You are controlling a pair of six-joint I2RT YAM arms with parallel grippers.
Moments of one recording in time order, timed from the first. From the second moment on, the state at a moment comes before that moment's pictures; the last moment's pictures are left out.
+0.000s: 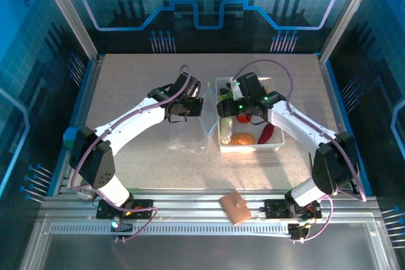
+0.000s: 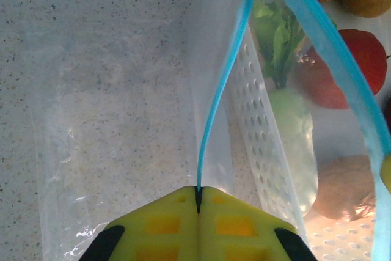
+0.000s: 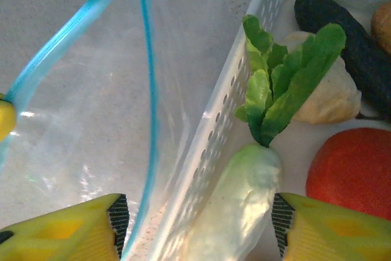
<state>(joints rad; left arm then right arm) -0.59 1.63 1.35 -0.68 -0.02 -0.48 0.49 1.52 1.19 -0.54 -0.17 0.25</state>
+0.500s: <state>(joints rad) -0.59 1.64 1.37 -0.68 -0.01 -0.48 0.42 1.45 1.12 -0.49 -0.05 0.37</state>
